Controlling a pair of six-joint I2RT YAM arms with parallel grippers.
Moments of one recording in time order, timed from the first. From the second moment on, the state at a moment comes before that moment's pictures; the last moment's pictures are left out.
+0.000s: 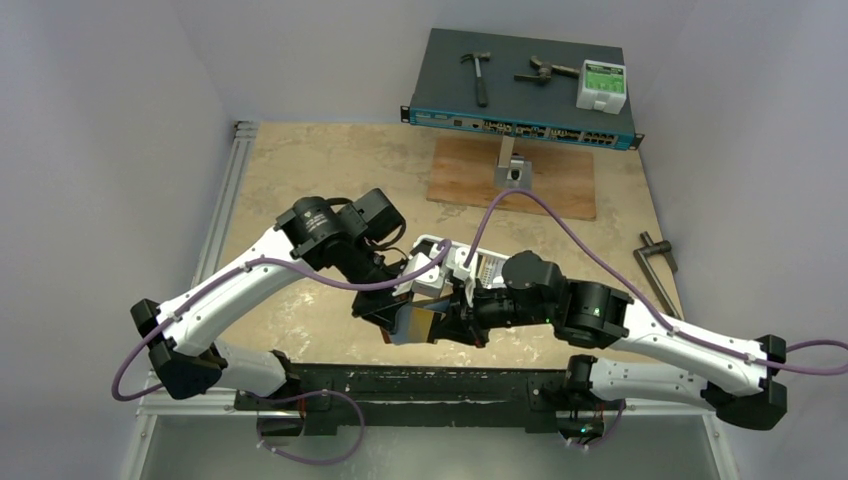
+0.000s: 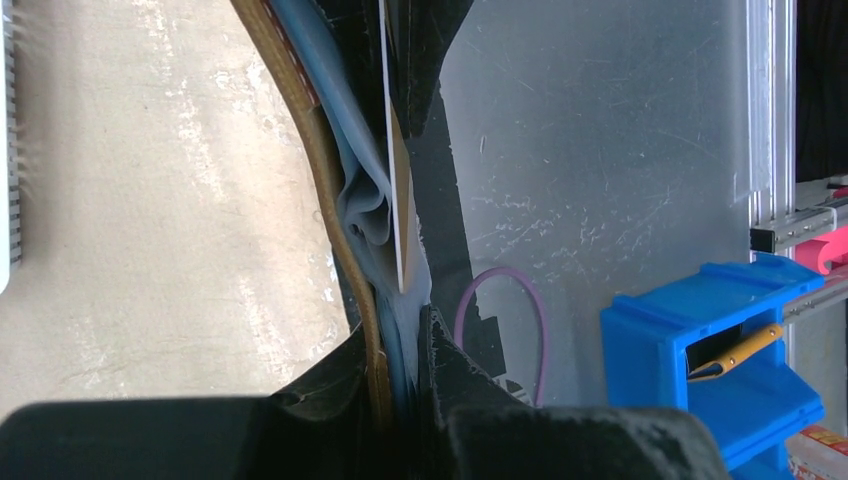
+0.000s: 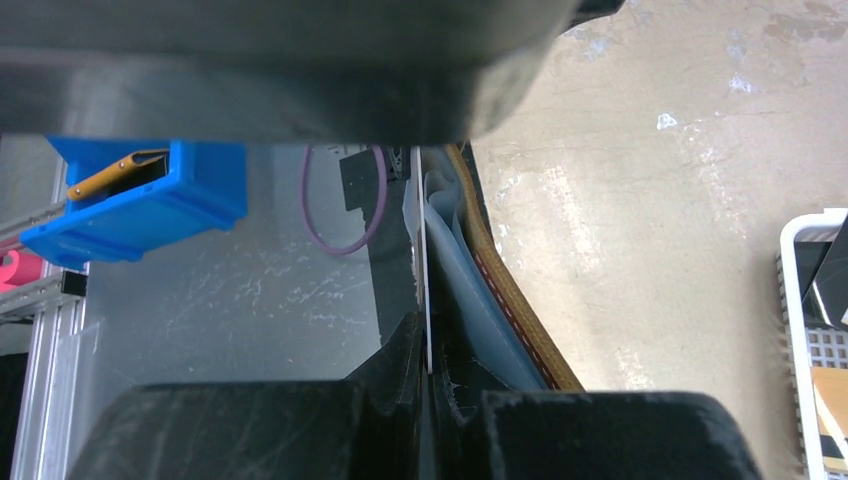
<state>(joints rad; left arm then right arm) -0.94 1.36 1.56 -1.44 0.70 0.58 1.19 0.91 0.98 -0.49 -0.27 0.20</state>
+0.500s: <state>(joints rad) -0.88 1.49 1.37 -1.30 0.76 0.60 1.19 0.81 0.65 -0.29 -0.14 0.47</state>
